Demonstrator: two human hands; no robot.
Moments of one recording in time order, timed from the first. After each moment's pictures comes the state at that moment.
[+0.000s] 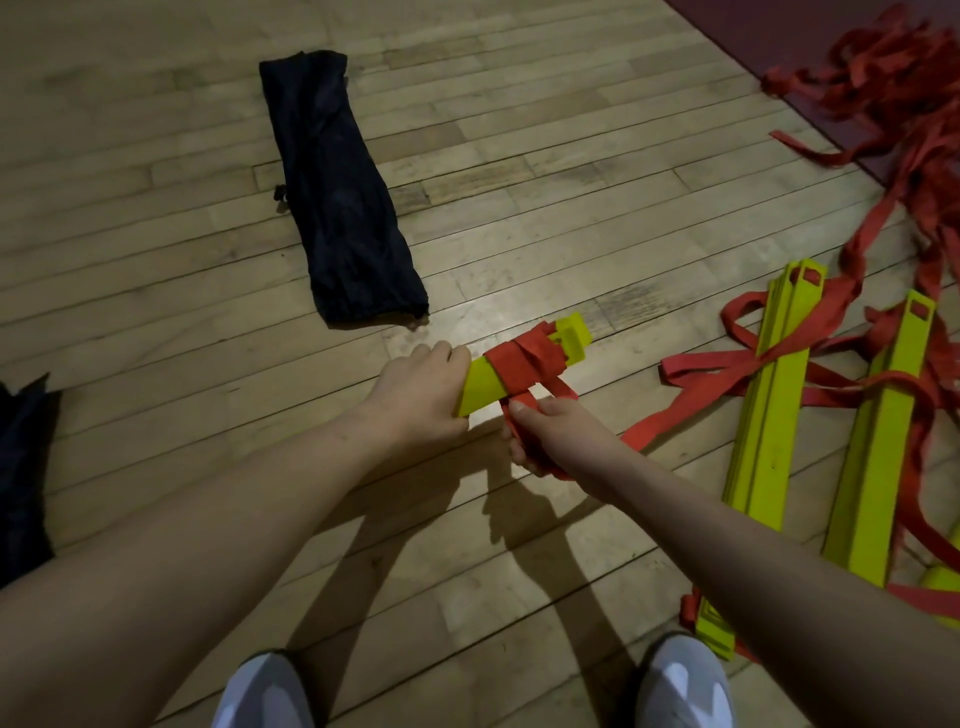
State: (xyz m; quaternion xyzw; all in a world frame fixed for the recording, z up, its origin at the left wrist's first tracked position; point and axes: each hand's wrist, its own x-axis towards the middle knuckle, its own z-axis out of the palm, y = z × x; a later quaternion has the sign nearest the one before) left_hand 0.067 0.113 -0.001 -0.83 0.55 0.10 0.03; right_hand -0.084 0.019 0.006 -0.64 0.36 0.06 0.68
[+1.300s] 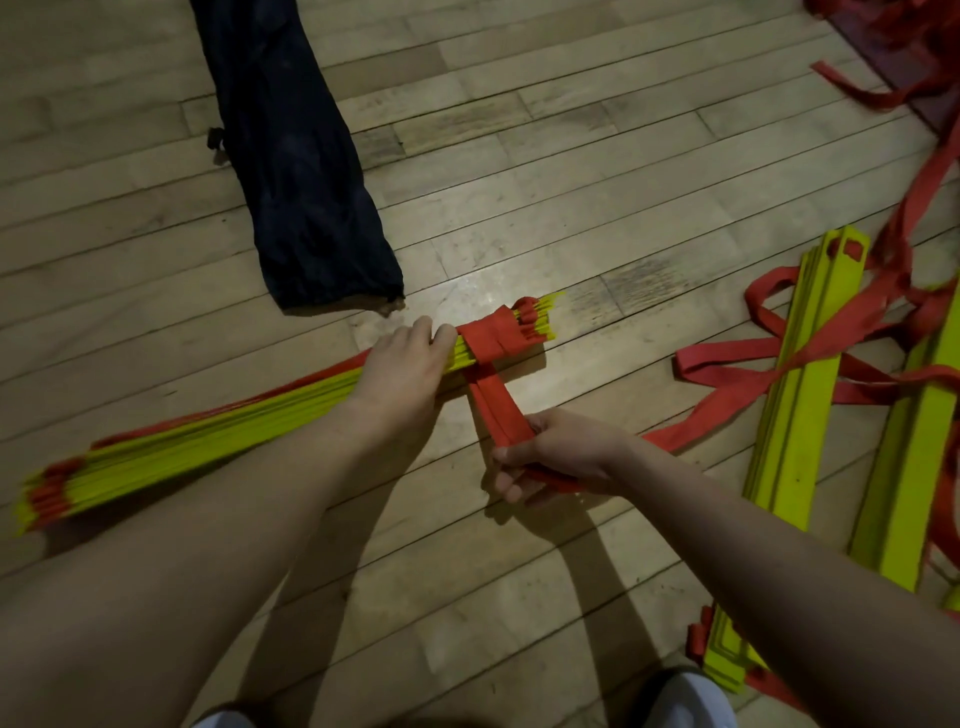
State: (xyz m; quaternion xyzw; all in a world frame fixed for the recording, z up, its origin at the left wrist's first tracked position) left_hand 0.099 0.079 -0.068 -0.84 0.53 0.12 0.02; right_hand -0.065 -0.026 -0.033 -0.55 0.36 0.30 0.69
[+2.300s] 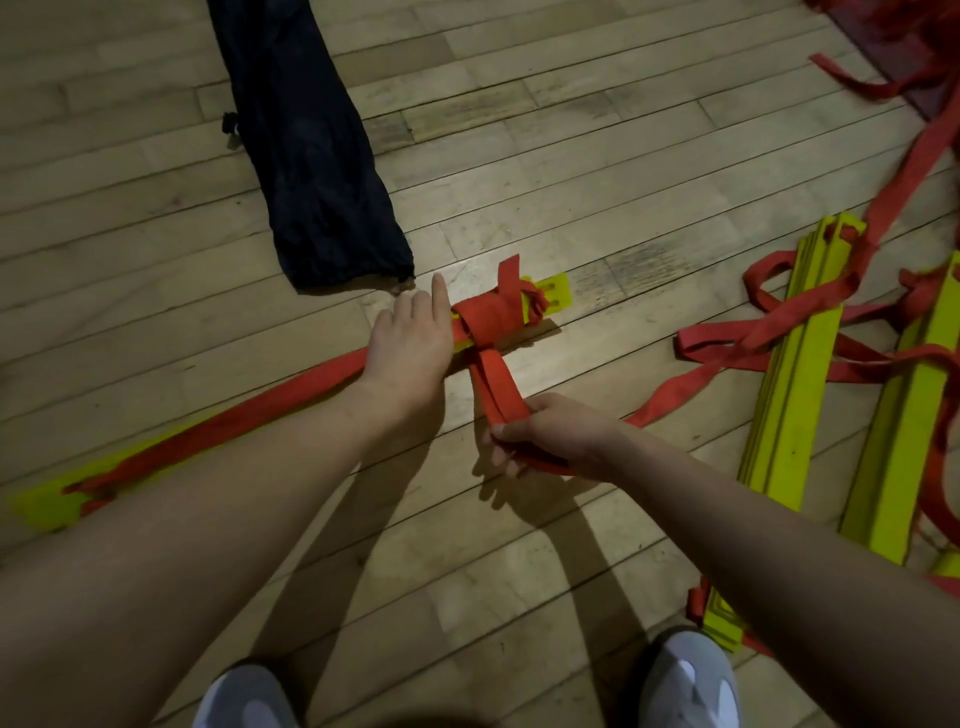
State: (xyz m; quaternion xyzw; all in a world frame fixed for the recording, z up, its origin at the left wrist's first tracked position) left_hand 0.084 0.087 -0.044 -0.87 0.48 0.05 0.10; right_hand -0.065 0.001 -0.024 -0.56 0.39 0.25 0.69
